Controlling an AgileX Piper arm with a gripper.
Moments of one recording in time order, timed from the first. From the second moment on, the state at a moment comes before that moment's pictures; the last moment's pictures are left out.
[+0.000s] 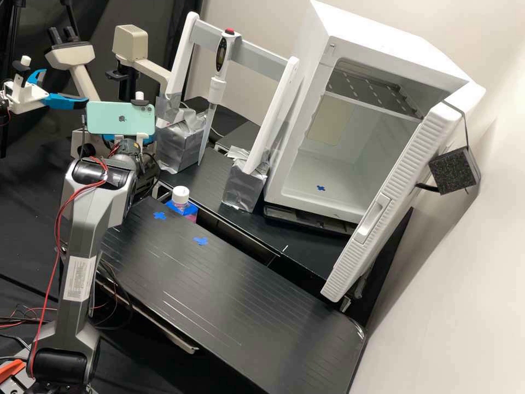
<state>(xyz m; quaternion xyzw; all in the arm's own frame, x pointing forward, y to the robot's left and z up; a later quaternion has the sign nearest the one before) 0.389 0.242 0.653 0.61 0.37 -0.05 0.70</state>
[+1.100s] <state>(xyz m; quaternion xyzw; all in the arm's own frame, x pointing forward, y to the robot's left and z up) 0.379 0.245 0.642 0.59 0.38 -0.04 0.71</state>
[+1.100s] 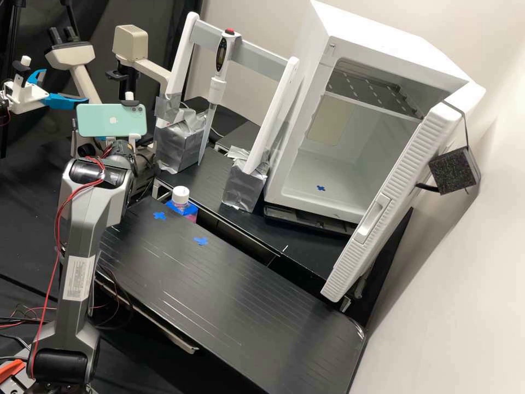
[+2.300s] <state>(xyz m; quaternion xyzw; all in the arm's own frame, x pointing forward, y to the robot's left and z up) 0.261 0.212 0.733 0.62 0.36 0.05 0.69</state>
